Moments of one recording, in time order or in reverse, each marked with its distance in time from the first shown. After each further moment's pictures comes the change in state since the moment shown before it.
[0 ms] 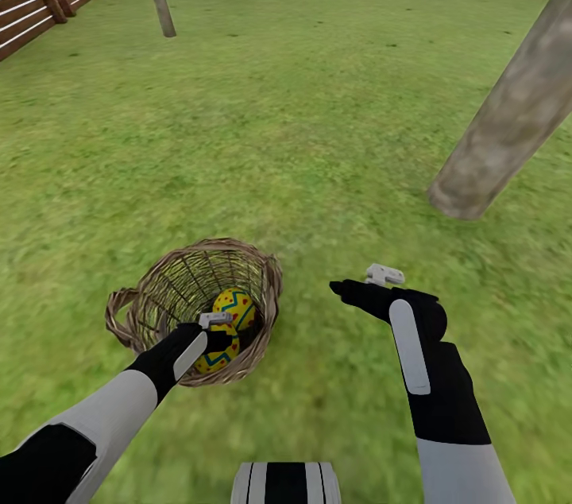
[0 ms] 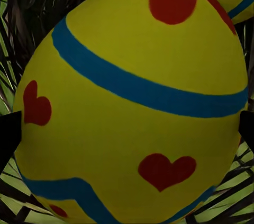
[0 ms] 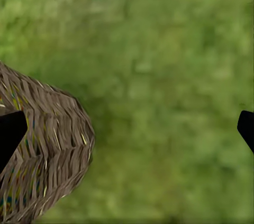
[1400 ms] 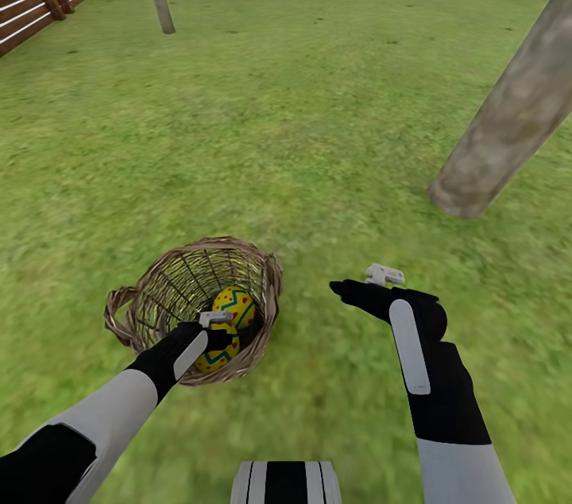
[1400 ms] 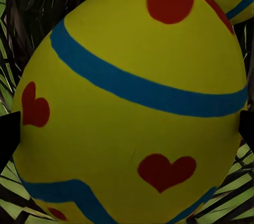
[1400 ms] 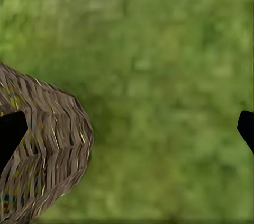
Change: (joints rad) left arm -0.001 0.000 0.002 -0.009 -0.010 0.001 -0.001; right arm 0.000 0.000 0.000 -0.001 0.000 0.000 0.000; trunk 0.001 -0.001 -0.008
